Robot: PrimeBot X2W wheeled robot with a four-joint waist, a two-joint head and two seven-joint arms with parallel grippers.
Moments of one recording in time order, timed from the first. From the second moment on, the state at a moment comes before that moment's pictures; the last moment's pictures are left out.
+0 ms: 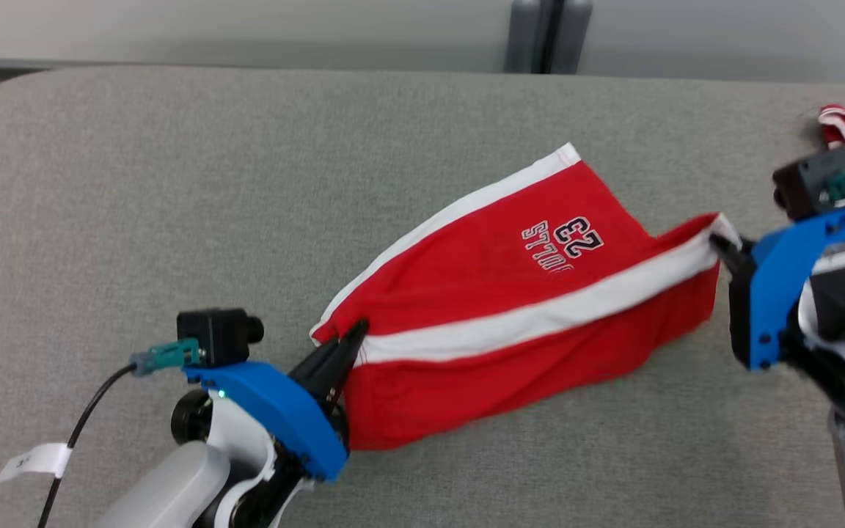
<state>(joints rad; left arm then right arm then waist) -0.35 0.49 -0.79 -0.03 -1.17 0.14 0.11 -0.37 -0.24 0.00 -0.17 0.21 0.13 1.00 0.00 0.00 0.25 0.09</state>
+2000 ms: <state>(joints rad) -0.26 0.24 -0.43 0.17 -0.55 0.05 -0.26 -0.58 -0.26 -0.04 0.42 0.19 0.13 0.40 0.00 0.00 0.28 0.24</state>
